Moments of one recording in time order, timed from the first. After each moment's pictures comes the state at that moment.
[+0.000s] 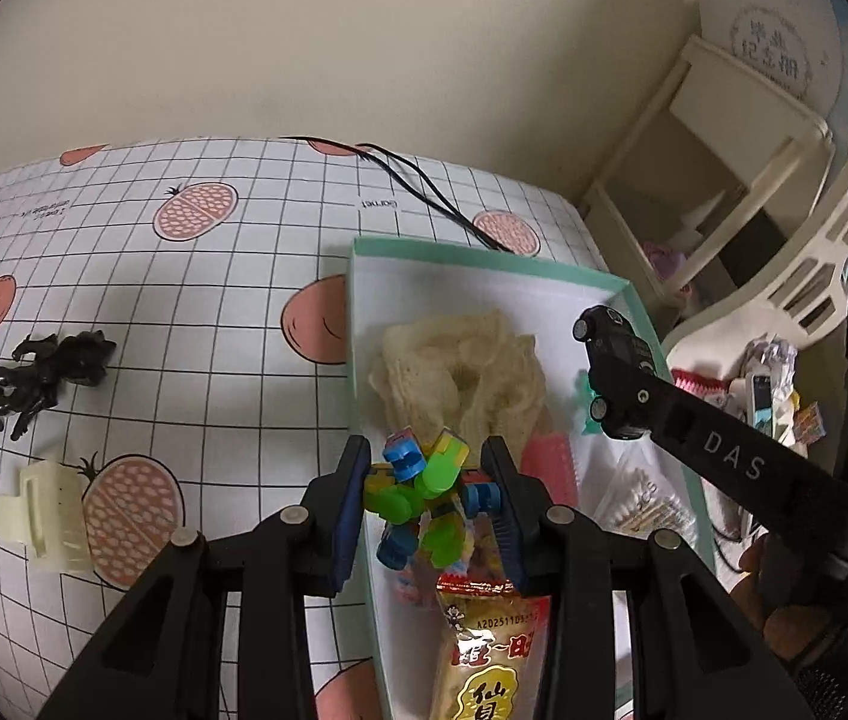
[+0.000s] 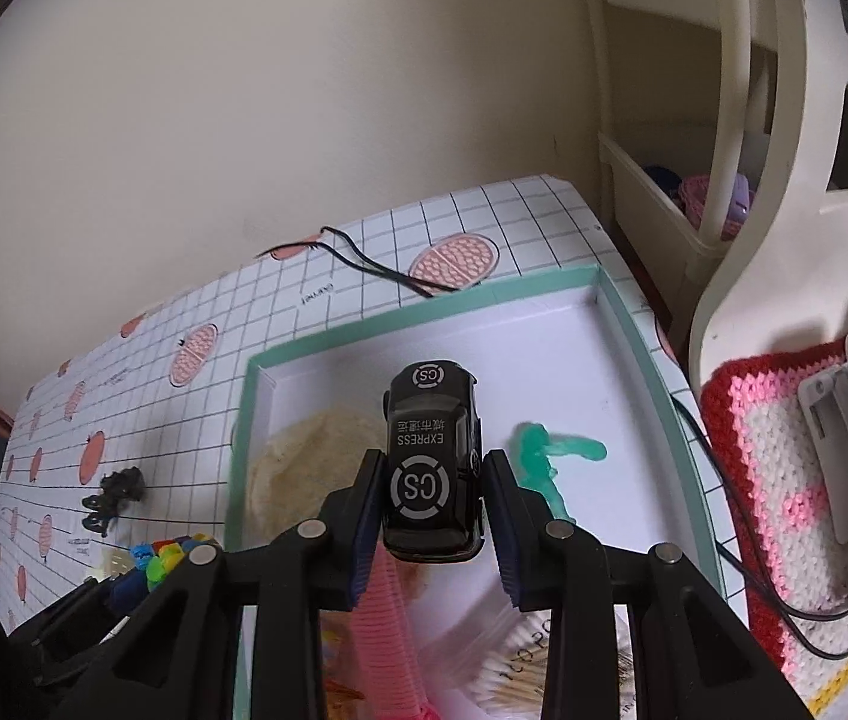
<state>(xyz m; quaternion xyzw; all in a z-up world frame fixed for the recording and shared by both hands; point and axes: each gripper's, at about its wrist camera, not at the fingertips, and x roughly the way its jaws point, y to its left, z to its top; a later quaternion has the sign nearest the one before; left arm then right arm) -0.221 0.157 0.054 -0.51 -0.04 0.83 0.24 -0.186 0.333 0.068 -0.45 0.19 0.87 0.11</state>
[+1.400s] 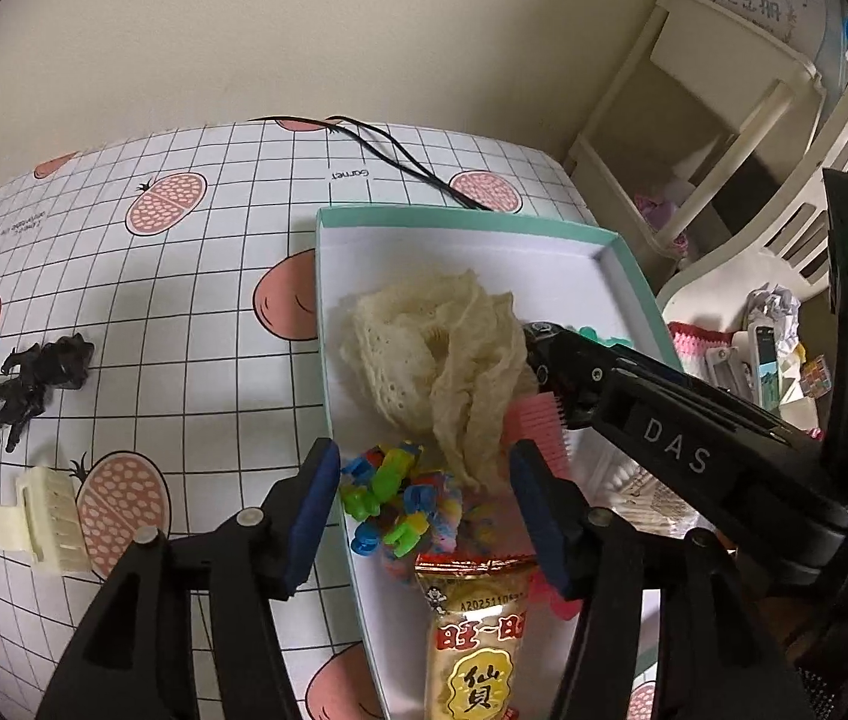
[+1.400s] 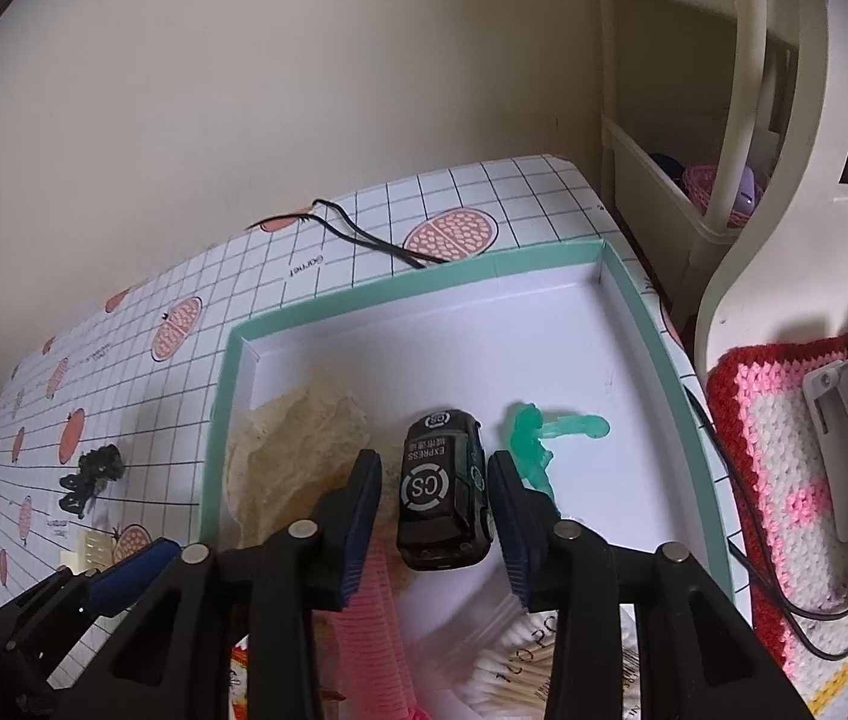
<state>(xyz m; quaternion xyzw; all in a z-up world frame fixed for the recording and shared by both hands) -0.215 0.171 0.053 -0.53 0.00 0.81 0.26 -0.187 0.329 0.057 -0.46 0.17 0.86 0.11</state>
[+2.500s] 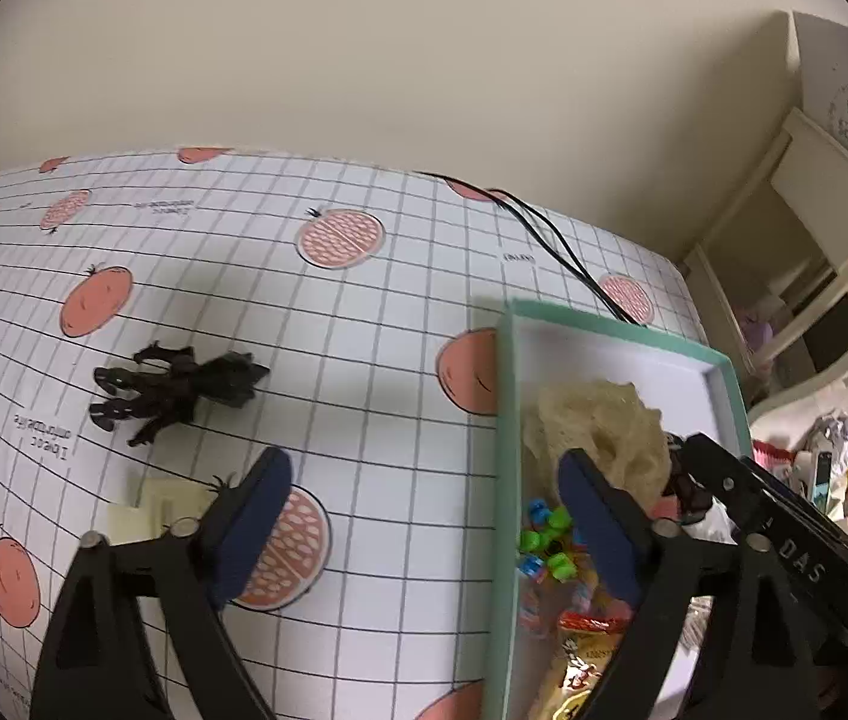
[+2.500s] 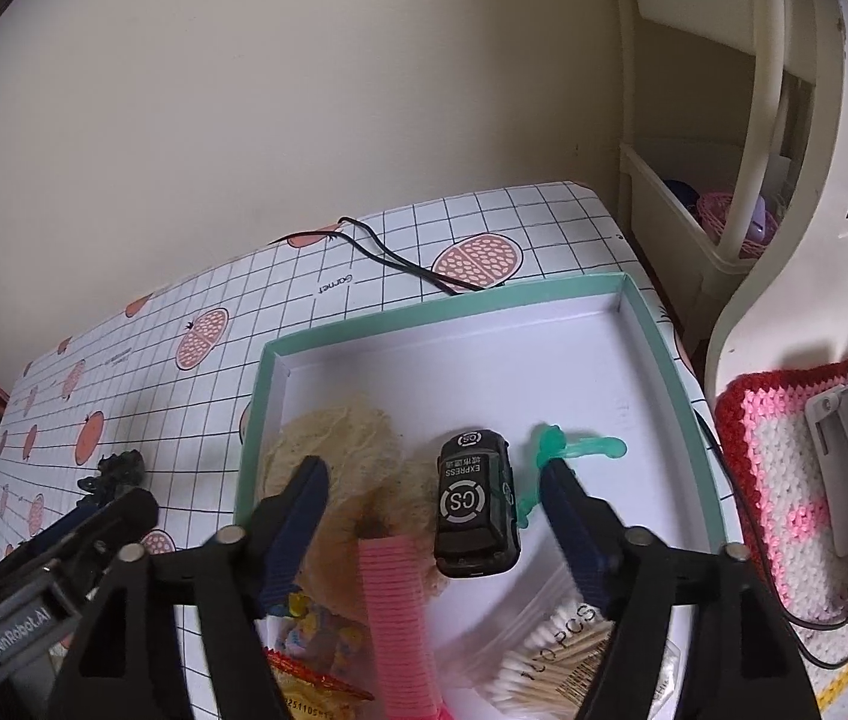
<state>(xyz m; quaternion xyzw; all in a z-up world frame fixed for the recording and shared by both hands) -0.237 0.104 0.058 -0.49 -0.06 0.86 0.12 -0.190 0.317 0.070 -0.45 0.16 0.87 0.10</state>
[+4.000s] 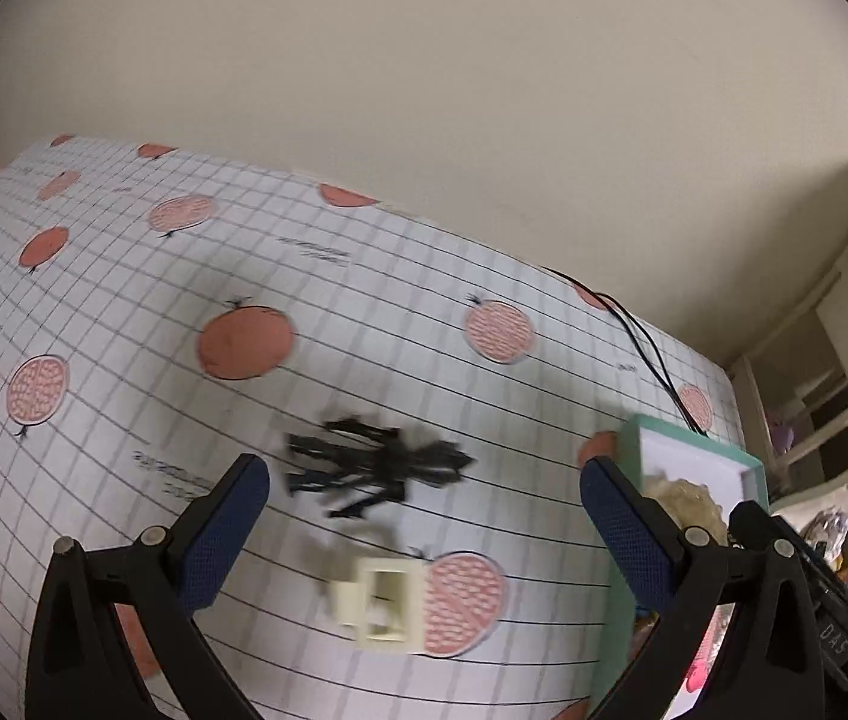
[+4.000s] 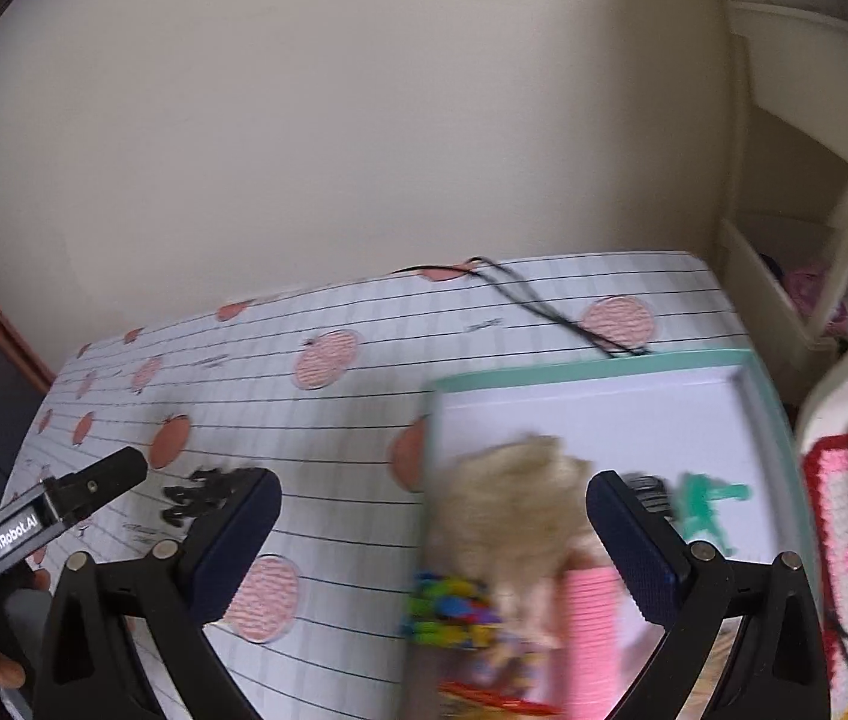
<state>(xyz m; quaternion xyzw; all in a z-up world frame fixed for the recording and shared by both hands) -0.263 -0.018 0.086 -0.46 -0.13 0.87 0.07 -0.211 0.230 0.100 -0.41 0.13 0.90 0.03</state>
